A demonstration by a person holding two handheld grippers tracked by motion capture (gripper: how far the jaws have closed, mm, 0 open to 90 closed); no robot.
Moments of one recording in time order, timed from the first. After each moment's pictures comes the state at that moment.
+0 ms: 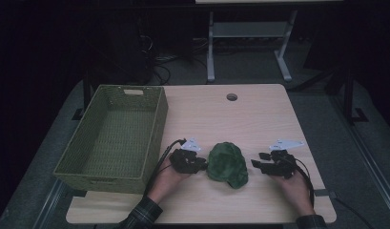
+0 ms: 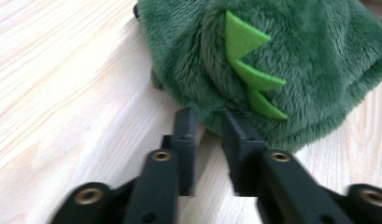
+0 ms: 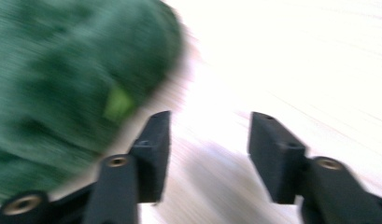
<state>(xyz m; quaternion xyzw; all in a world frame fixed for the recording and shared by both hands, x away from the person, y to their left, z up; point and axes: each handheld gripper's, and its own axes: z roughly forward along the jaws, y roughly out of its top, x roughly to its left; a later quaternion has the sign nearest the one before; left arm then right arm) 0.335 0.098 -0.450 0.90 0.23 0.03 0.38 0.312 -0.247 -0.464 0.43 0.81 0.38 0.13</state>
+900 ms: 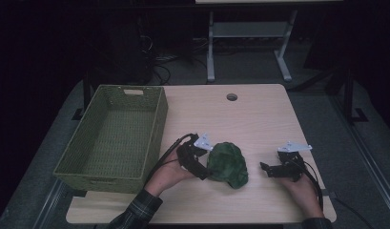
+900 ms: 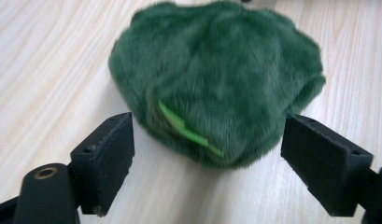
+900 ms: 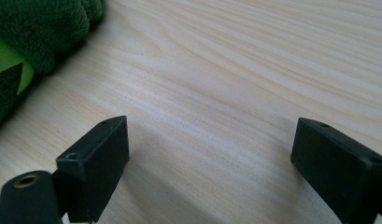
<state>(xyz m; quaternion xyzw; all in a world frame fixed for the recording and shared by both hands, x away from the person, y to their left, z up) 0.331 0.065 -0.399 0.93 0.14 0.05 0.33 0.315 -0.273 -0.483 0.46 0.80 0.35 0.18</state>
